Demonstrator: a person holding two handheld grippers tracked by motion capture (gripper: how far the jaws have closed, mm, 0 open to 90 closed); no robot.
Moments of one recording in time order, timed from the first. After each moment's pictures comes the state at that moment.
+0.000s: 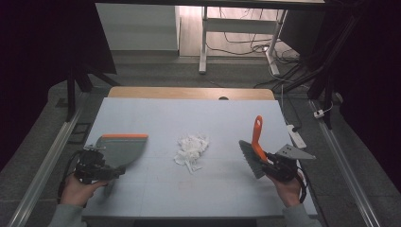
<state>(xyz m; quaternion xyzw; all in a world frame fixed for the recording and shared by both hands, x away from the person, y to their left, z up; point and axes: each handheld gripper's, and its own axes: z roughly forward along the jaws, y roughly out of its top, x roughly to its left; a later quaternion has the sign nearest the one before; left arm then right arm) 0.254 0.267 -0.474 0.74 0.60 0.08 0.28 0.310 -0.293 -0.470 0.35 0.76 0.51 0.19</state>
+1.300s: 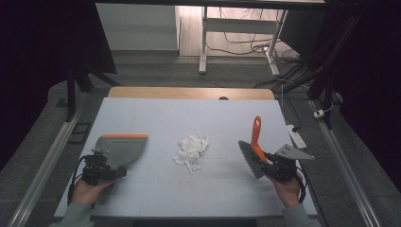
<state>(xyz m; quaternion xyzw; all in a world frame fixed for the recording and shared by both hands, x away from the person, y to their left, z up) 0.270 0.274 -0.525 0.71 0.66 0.05 0.25 0.310 -0.290 -0.471 0.36 0.76 0.51 0.20</state>
